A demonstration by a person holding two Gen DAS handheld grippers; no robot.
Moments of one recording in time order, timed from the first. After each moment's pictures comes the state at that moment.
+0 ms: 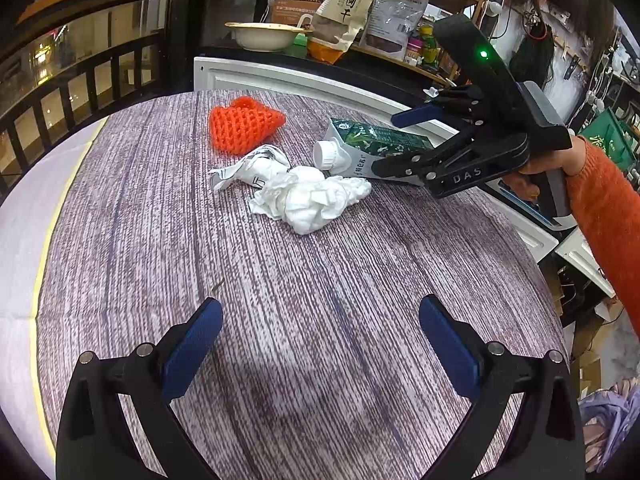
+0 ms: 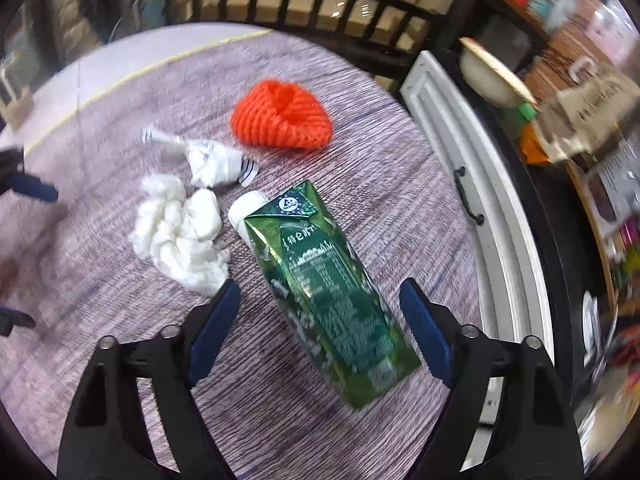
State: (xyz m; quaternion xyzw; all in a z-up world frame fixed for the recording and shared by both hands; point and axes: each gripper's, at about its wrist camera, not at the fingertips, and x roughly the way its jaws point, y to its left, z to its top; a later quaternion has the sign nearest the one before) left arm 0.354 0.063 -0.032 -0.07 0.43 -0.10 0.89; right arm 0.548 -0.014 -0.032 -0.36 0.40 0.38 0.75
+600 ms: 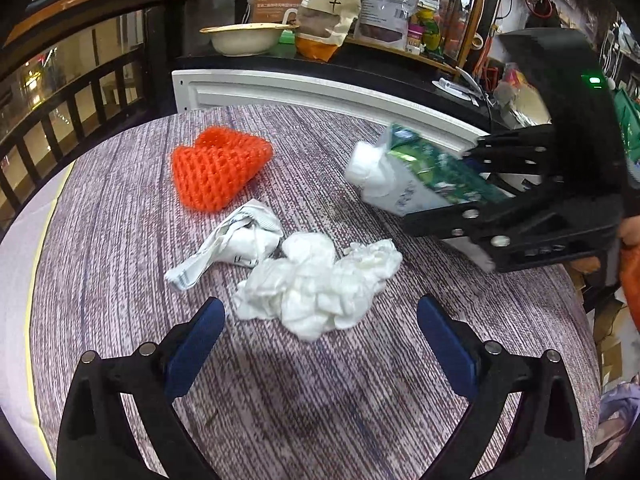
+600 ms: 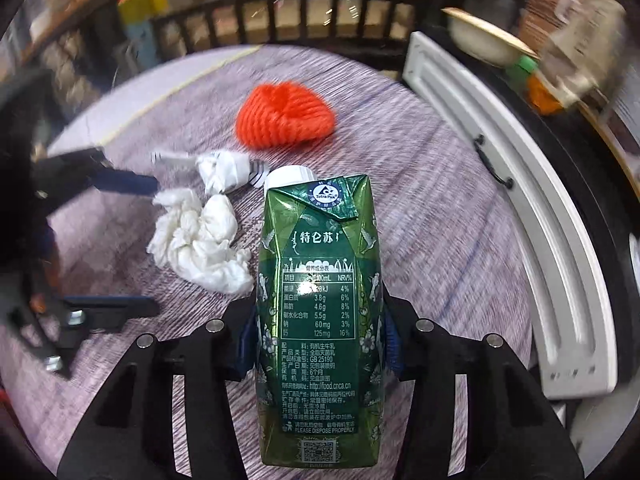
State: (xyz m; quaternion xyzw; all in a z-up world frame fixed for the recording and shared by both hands) left arm 0.431 0.047 -0.040 -0.02 0.43 -0.09 0.90; right arm 0.553 -0.051 -0.032 -0.23 0.44 0.39 0.78
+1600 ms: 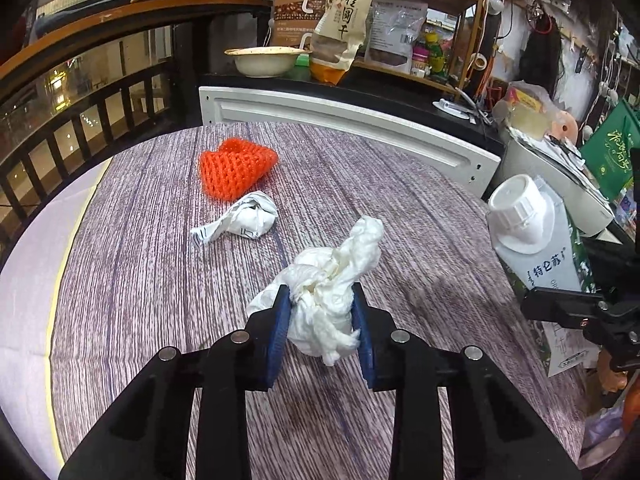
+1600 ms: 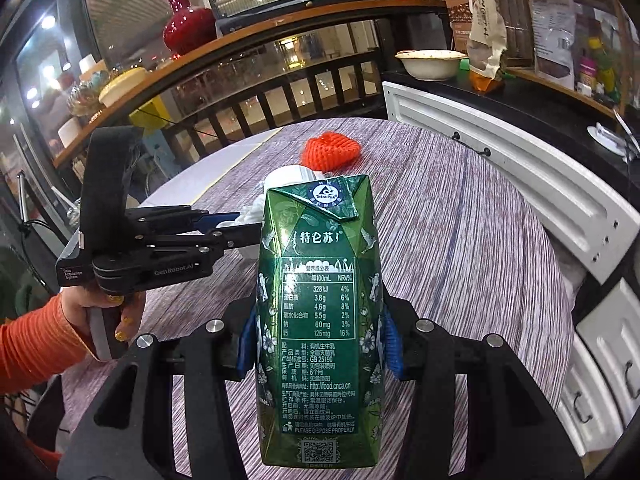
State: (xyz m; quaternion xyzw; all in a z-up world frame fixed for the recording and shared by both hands) left arm 0.367 0.029 -0.016 -0.03 0.40 -0.05 0.92; right arm 0.414 -0.131 -0.011 -0.03 0.37 0.40 0.84
